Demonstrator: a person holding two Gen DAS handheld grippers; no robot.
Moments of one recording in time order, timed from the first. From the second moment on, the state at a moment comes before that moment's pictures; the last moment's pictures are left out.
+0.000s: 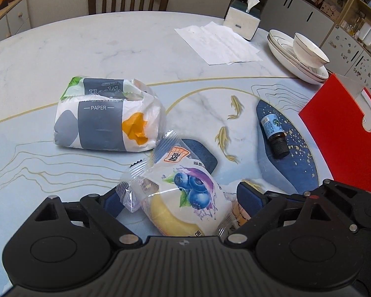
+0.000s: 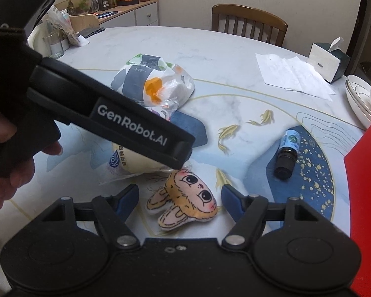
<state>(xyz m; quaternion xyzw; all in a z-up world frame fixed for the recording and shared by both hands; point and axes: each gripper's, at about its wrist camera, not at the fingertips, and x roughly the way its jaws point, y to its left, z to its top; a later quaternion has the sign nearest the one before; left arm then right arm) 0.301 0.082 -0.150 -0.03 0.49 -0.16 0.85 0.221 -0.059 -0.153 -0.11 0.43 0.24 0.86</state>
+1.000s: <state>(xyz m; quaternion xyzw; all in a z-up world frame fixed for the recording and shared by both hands) 0.270 0.086 -0.142 -0.05 0.49 -0.17 0.85 0.201 -0.092 -0.146 -0.10 0.44 0.23 0.86</state>
